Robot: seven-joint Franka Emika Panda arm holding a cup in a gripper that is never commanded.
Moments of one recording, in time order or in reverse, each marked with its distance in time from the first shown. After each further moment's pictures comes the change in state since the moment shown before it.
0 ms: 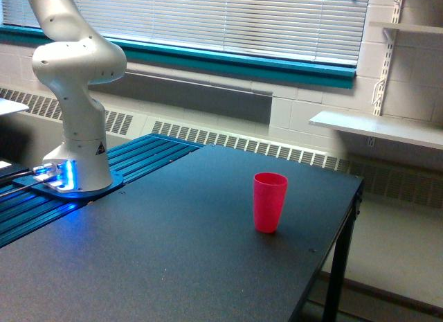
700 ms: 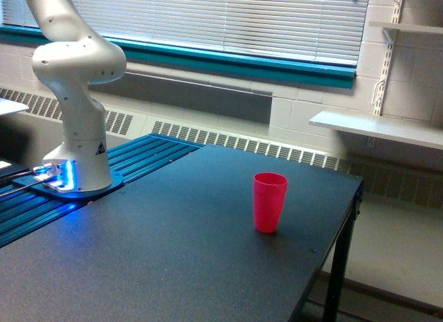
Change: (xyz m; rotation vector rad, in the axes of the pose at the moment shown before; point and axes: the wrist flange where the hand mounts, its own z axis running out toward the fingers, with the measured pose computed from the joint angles) arm 0.018 -0.002 -0.031 0.143 0.059 0.018
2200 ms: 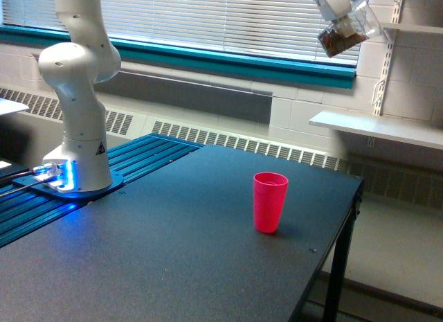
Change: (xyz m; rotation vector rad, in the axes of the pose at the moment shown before) arm -0.256 -0.125 0.225 -0.017 -0.544 -0.433
